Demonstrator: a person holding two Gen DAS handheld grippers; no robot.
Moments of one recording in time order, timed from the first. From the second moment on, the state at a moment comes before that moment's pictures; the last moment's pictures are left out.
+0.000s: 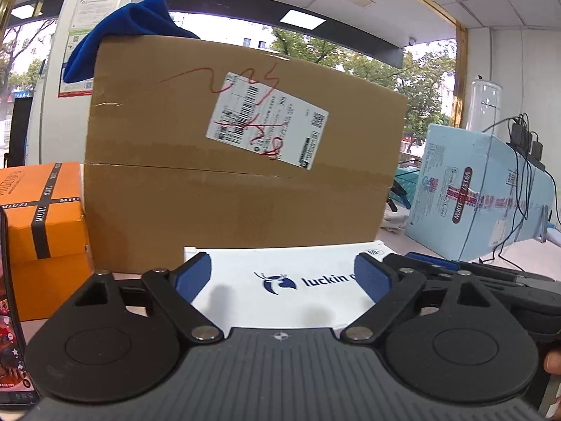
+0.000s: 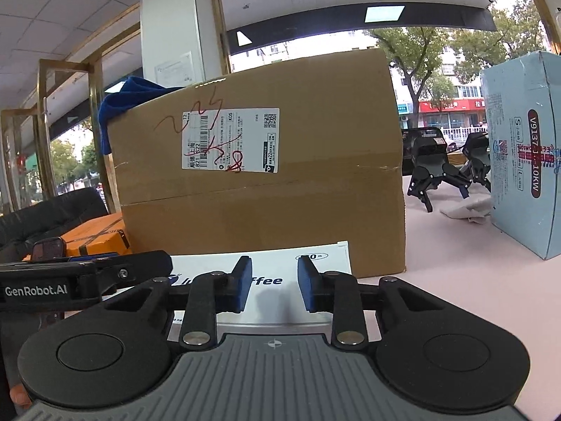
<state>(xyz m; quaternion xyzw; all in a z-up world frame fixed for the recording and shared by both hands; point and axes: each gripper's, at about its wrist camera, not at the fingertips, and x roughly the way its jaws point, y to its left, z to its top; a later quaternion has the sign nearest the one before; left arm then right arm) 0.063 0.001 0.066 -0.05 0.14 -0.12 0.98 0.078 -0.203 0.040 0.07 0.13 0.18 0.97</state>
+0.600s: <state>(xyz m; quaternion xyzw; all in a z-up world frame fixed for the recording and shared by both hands) 0.052 -0.020 0.039 0.02 0.08 -0.12 0.99 0.067 -0.188 0.023 0.02 0.08 0.15 0.99</state>
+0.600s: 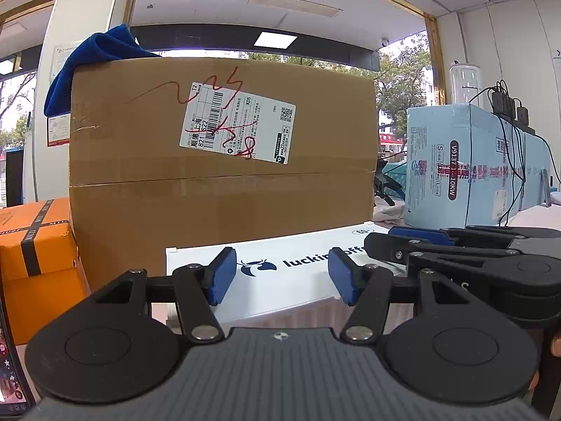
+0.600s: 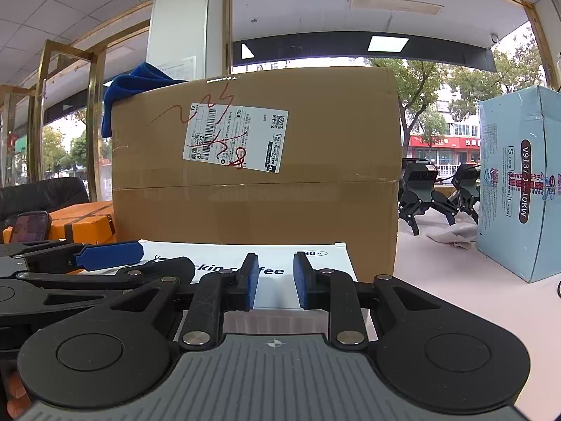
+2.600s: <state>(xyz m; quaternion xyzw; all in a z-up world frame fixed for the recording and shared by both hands) 0.127 -0.248 0.002 -0.03 0.32 -0.13 0.94 0.088 -0.410 -0.020 0.03 0.33 -0.16 0.93</state>
